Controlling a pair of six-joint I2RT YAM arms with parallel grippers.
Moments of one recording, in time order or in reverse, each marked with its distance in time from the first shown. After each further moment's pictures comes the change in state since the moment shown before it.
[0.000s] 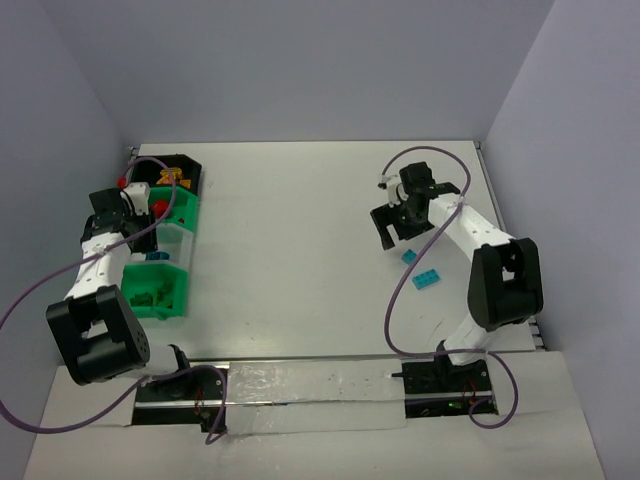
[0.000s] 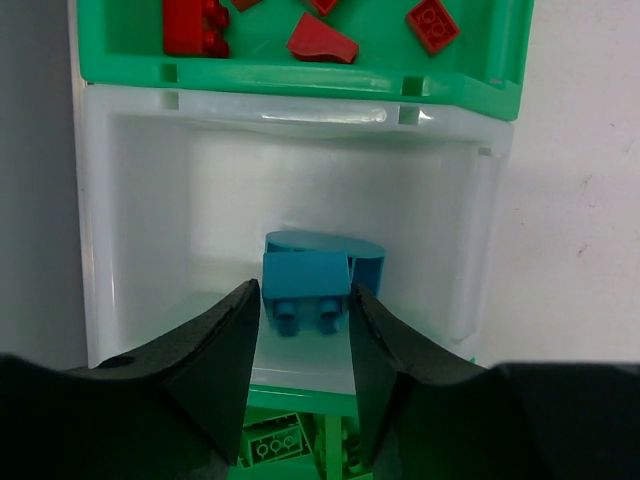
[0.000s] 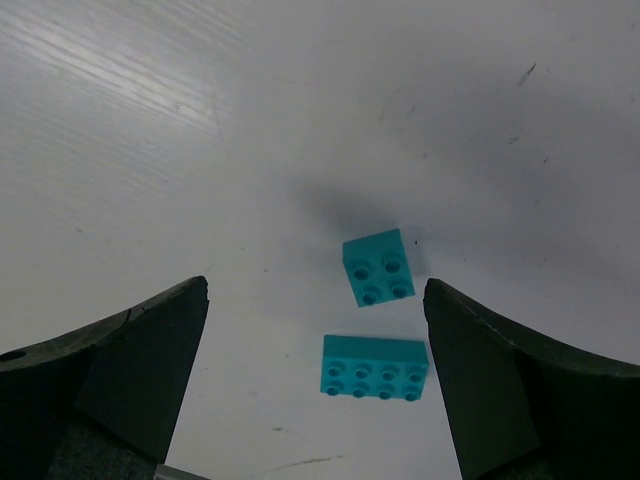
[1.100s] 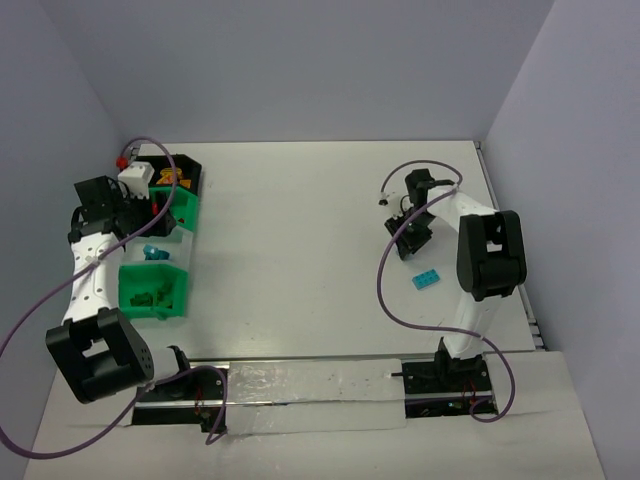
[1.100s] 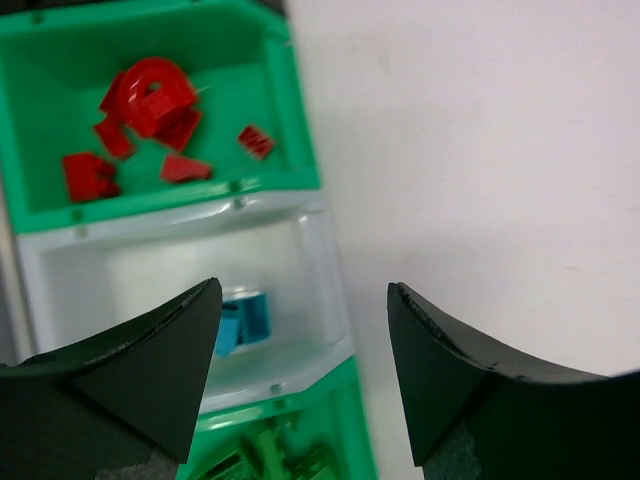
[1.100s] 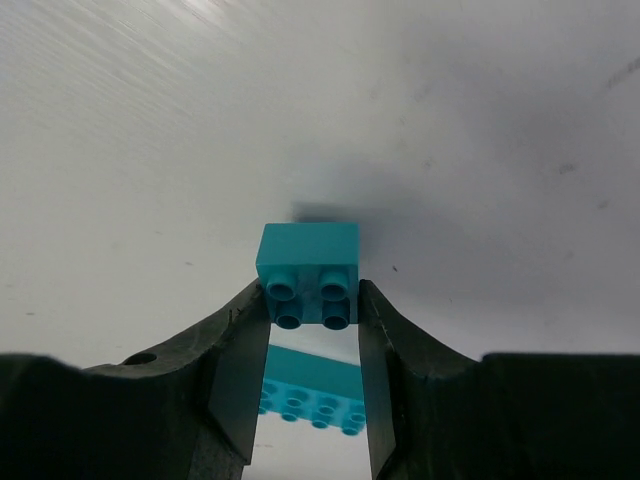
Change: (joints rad) left arm -0.001 -0.096 0.100 -0.069 0.333 0.034; right arm -0.090 0.225 0.059 -0.097 -0.052 -0.257
